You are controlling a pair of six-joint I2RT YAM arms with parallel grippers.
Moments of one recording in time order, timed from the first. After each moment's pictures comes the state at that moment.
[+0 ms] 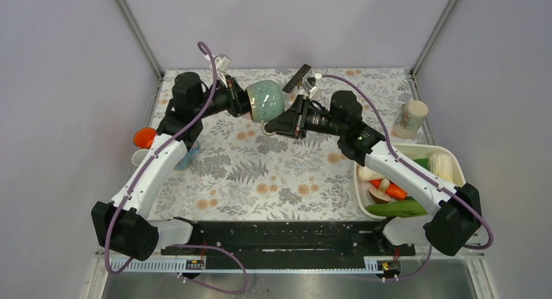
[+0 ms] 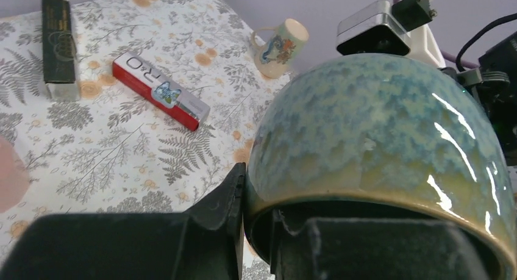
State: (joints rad) left arm -0.30 1.26 1.20 -0.06 0.75 -0.43; right arm 0.68 1.31 1.11 0.18 -0.62 1.21
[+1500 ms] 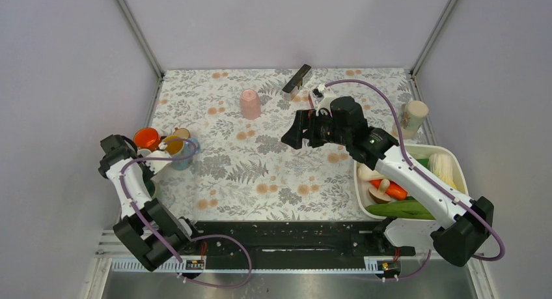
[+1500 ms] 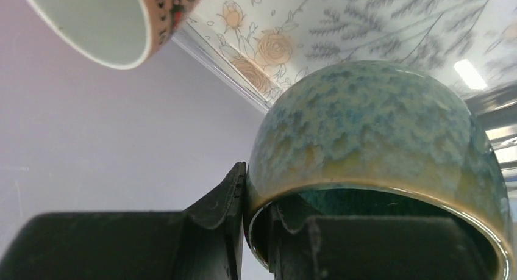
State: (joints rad) left arm 0.66 1.14 0.88 -0.93 -0.04 1.43; right arm 0.68 1.22 1.14 -0.37 -0.25 0.53
